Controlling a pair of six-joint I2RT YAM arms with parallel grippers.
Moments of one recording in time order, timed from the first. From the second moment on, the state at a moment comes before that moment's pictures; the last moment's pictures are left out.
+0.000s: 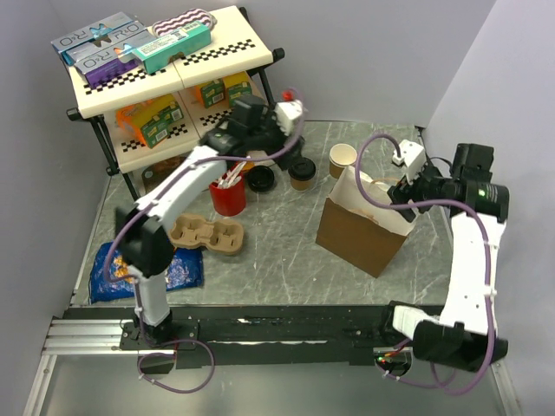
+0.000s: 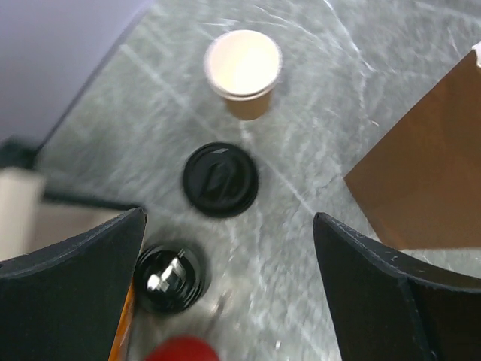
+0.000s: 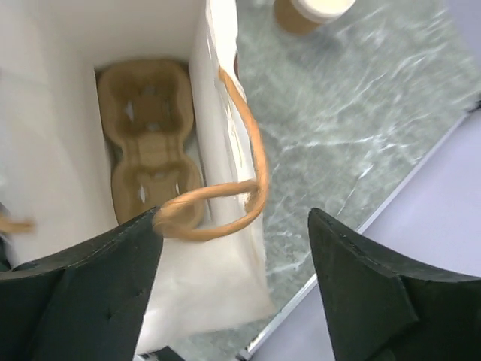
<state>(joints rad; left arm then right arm) -0.58 1.85 1.86 -0.43 0.37 0.27 -0.26 1.14 1.44 -1.21 -0.59 -0.99</state>
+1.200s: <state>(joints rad) -0.61 2.34 2.18 -0.52 0.38 0.54 -0.26 1.02 1.40 -1.17 -0.68 -0.77</state>
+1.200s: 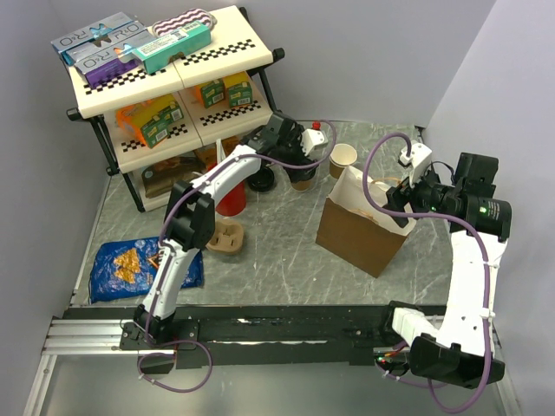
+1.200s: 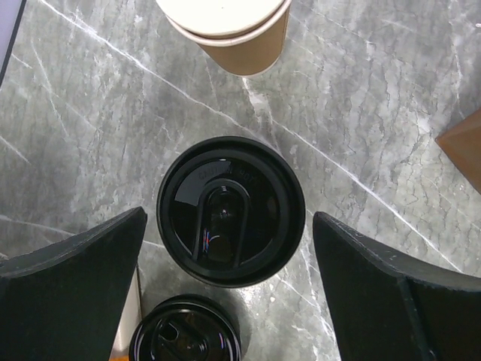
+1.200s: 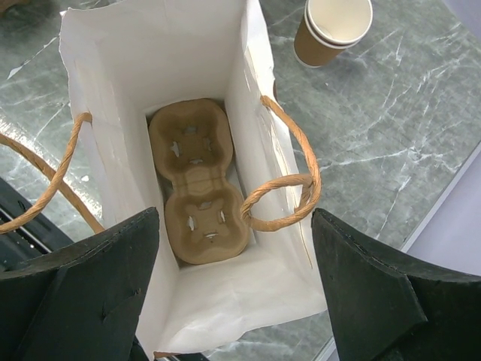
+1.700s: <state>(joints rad) -0.59 2.39 2.21 -0.50 0.43 0.54 -0.26 1.05 1.40 -1.17 -0.68 -0.76</state>
